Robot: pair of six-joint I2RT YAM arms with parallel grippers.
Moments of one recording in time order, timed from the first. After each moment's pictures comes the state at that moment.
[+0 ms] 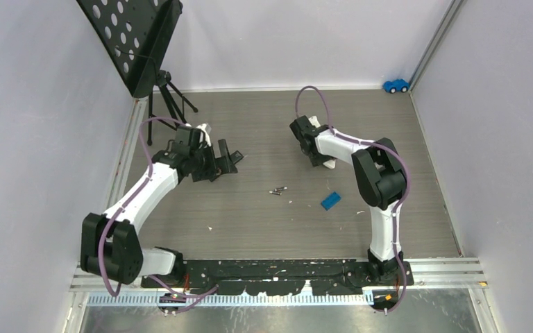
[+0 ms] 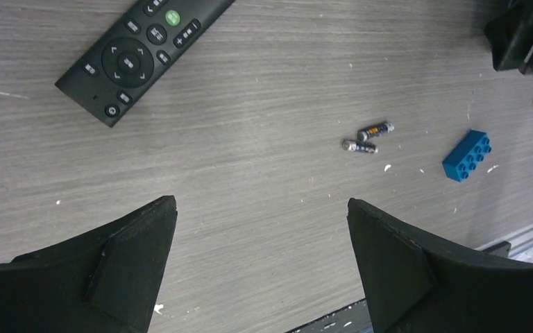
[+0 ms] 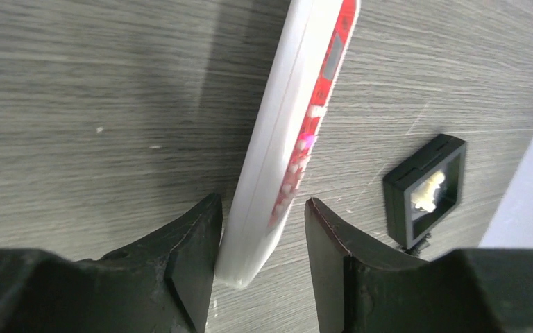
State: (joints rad) left arm -0.27 1.29 0.94 -0.53 0.25 -0.48; right arm 0.50 2.04 1.40 -0.62 0.64 0.12
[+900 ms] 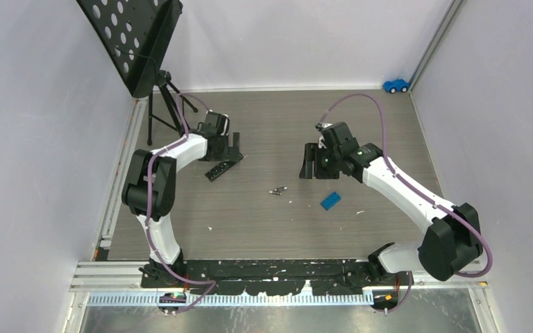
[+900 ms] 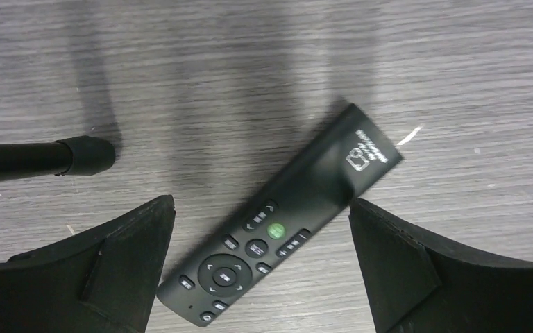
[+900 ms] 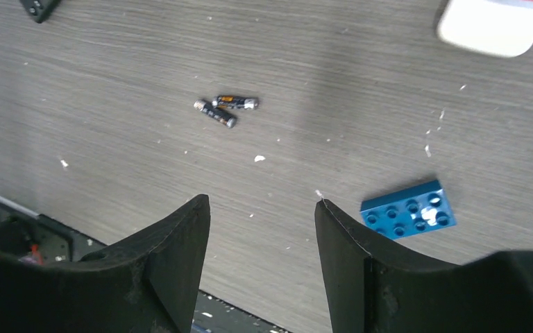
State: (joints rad) left arm -0.32 1.85 1.23 -0.38 -0.09 -0.25; right arm 0.51 1.36 1.07 -0.63 -0.10 0.45
